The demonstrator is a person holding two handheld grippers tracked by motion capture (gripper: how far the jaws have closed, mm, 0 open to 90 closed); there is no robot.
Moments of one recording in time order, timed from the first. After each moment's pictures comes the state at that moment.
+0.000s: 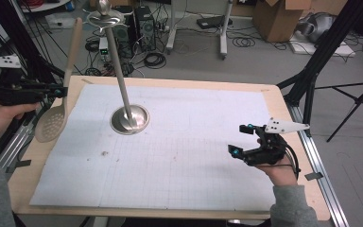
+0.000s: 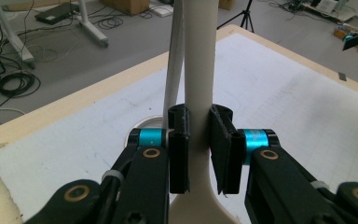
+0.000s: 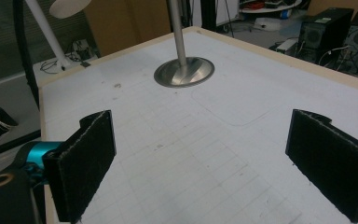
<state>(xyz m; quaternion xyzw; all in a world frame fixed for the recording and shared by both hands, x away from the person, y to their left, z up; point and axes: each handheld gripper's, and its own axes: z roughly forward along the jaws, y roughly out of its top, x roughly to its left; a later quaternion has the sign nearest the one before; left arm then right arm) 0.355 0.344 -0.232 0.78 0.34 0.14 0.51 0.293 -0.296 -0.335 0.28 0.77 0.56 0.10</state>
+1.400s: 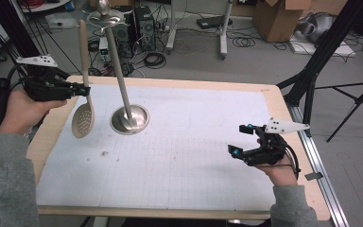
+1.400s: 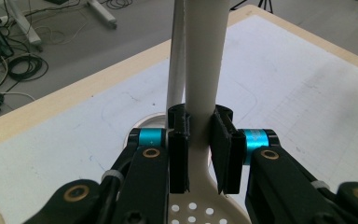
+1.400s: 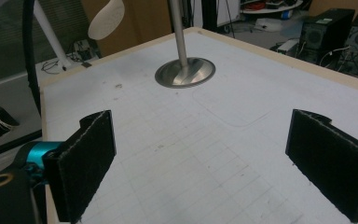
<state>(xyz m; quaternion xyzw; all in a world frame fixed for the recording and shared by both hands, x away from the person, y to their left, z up) 0.384 0.296 -0.247 0.80 0.36 0.14 0.47 0.293 -0.295 -0.335 0.28 0.77 0.56 0.10</state>
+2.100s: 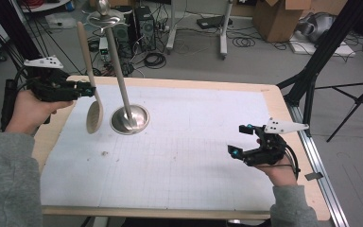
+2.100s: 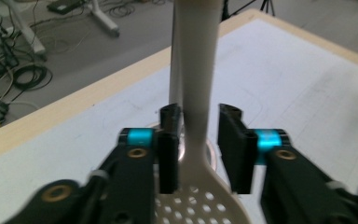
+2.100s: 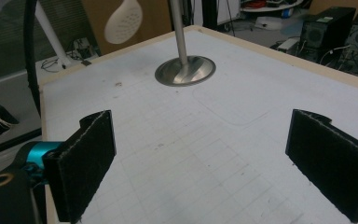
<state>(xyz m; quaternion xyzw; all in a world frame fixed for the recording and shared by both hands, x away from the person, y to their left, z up) 0.388 0.289 -0.256 0.79 0.34 0.16 0.48 0.293 -0.295 -0.335 0.28 0.77 0.56 0.10</state>
